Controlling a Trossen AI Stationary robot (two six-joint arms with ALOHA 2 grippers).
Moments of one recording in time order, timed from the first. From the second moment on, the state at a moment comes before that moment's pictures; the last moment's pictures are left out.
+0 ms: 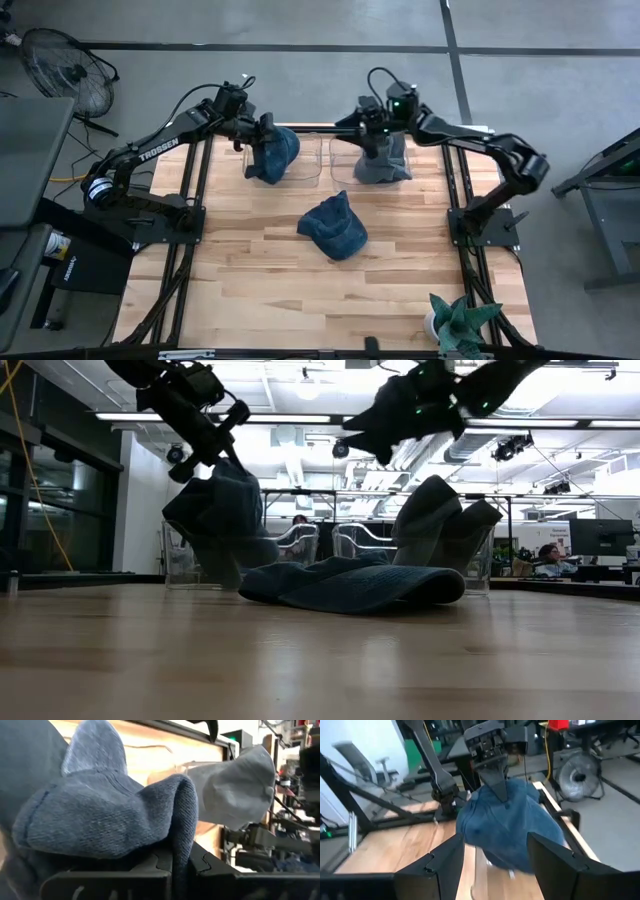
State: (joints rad) left arm 0.80 1.26 1.05 -0.52 0.42 -0.96; right arm -0.67 1.53 1.10 0.21 -0.71 0.04
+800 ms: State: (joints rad) left arm 0.80 1.26 1.05 -0.52 0.62 -0.92; right arm -0.58 1.98 1.64 -0.12 -0.48 0.12
